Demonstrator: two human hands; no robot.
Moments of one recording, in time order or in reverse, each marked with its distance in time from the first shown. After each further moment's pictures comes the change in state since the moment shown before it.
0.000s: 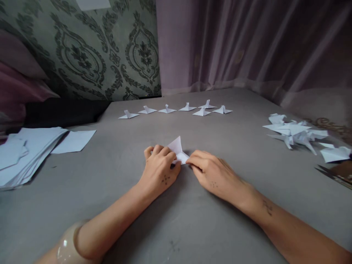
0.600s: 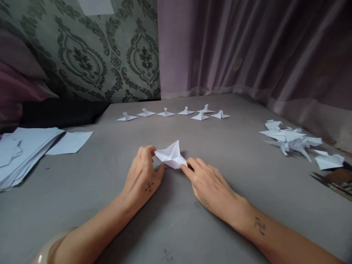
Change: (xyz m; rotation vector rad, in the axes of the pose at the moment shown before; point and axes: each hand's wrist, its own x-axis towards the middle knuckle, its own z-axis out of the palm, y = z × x) left_hand -0.016 -0.016 -0.008 -0.101 0.182 -0.234; right_hand -0.008 -0.015 0.002 -0.335 -0.135 -0.059
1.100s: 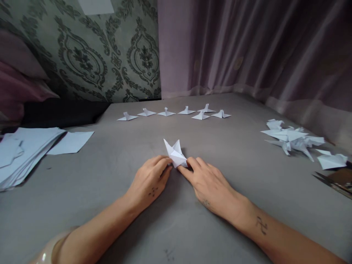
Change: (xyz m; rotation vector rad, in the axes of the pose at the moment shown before) left_hand 0.000 0.006 0.000 -0.155 -0.223 0.236; right_hand 0.004 -0.002 -0.003 -0.058 -0.075 -0.015
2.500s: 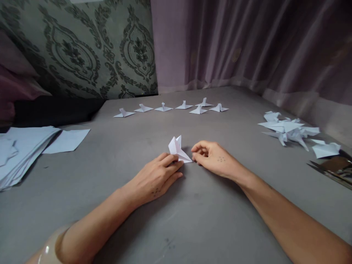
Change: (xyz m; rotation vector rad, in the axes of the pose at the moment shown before) left_hand 0.007 0.004 -0.006 0.026 -0.327 0.296; right_hand 0.016 0.050 0.019 0.968 0.120 0.392
